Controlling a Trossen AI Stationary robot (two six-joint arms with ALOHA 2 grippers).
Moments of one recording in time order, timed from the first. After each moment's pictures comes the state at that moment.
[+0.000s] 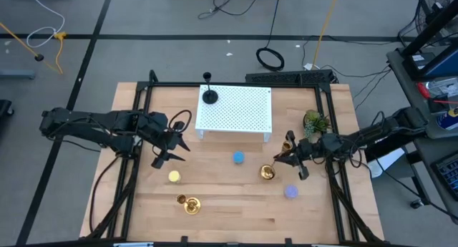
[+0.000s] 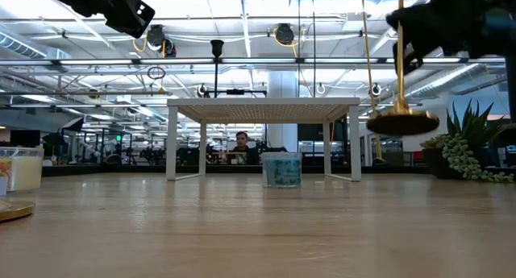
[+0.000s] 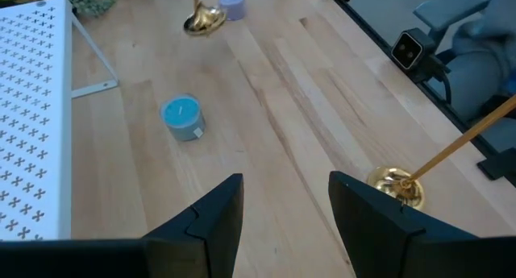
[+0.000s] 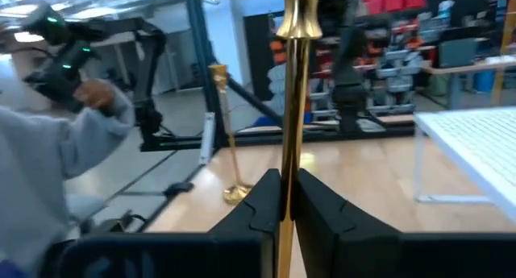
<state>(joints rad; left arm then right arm) -0.03 0.91 0.81 -0.57 0.30 0.25 0.25 0.87 0.13 0.83 0.00 0.17</state>
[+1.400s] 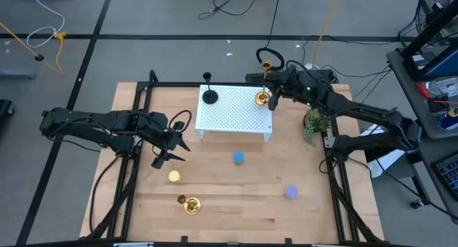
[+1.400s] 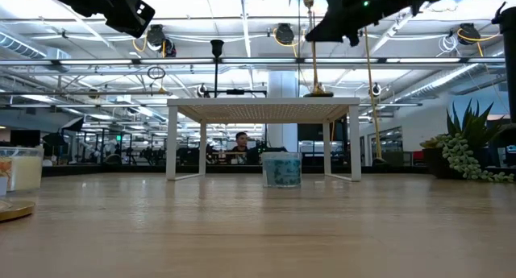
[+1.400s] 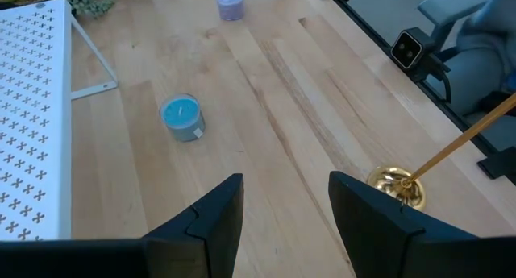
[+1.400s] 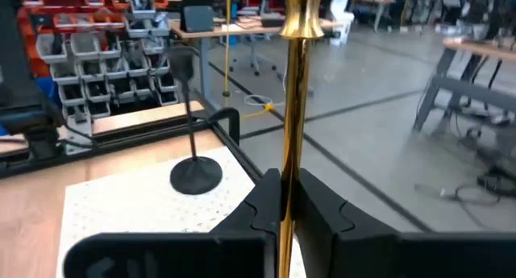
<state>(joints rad) -0.03 0.91 0.81 -0.57 0.30 0.26 -0.48 1.14 0.90 0.09 0.05 -0.01</state>
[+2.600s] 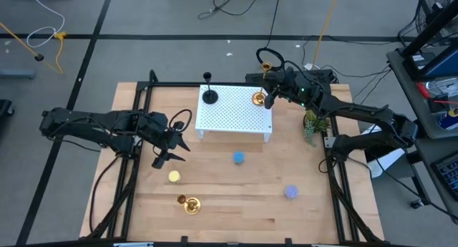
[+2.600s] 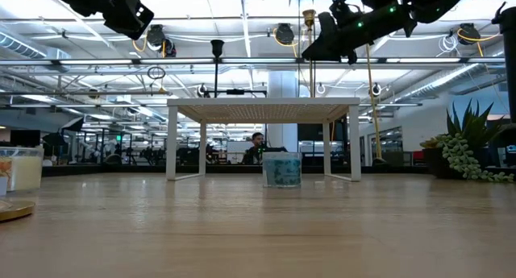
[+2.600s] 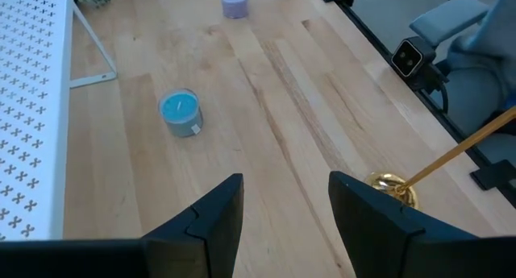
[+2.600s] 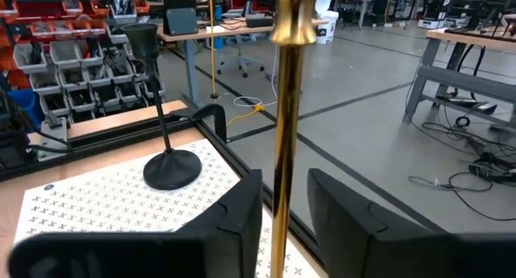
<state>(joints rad) -0.03 0.91 0.81 -0.57 0.30 0.20 -0.52 1.20 0.80 0.26 0.06 0.01</state>
